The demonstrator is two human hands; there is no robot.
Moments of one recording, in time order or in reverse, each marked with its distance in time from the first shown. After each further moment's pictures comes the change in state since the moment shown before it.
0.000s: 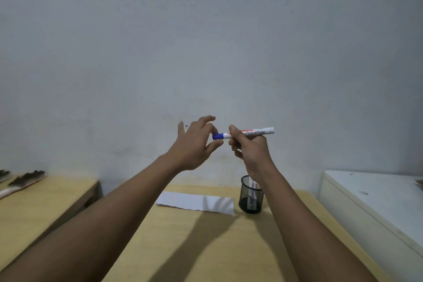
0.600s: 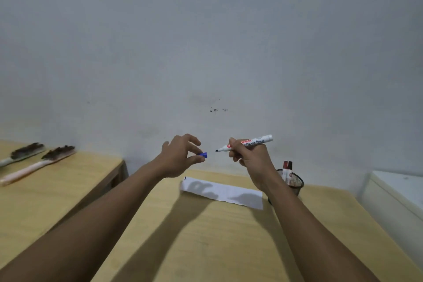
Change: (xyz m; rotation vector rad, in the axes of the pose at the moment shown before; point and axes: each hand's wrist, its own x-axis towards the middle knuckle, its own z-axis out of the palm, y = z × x) left_hand -0.057 -0.133 0.027 -0.157 -0.172 -0.325; right_hand 0.023 0.088 0.048 -0.113 -0.209 0.058
